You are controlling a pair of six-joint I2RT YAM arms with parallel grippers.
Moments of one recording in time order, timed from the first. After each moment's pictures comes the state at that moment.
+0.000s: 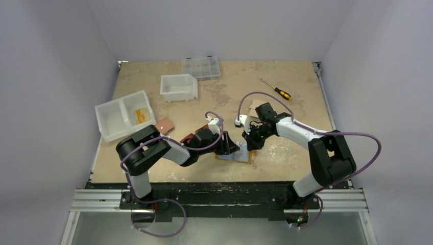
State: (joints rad) left arm -0.89 1.80 0.58 0.83 0.16 -0.83; right arm 0.41 1.54 0.86 -0.59 -0.53 -0.65
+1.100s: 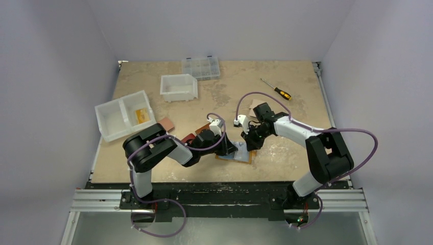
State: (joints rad) left arm -0.90 1.87 0.60 0.87 0.15 -0.84; right arm 0.43 1.57 0.87 -0.58 -0.50 -0.60
